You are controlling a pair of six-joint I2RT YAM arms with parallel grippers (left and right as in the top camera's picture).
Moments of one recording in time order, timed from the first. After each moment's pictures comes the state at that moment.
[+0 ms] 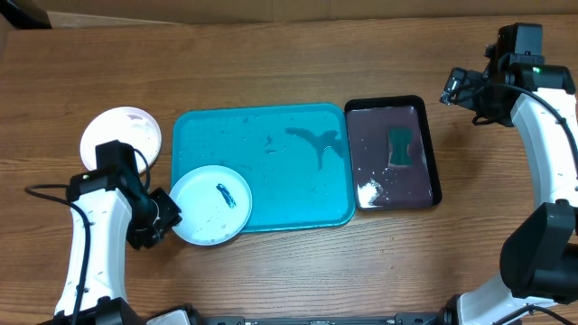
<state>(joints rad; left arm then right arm) 0.29 1.38 0.92 -1.14 0.06 -0.47 -0.13 1.80 1.57 -0.90 -0.02 0.25</state>
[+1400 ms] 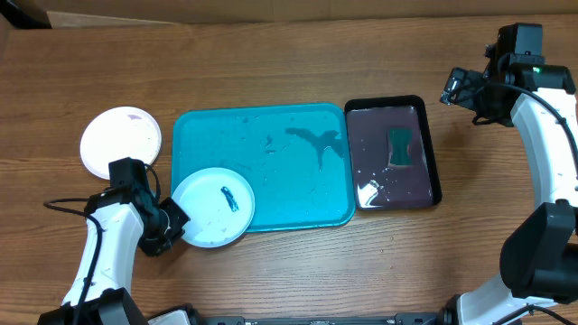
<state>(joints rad) 0.29 1.38 0.74 -0.90 0.10 -0.48 -0.13 1.80 1.57 -0.90 -0.02 0.25</state>
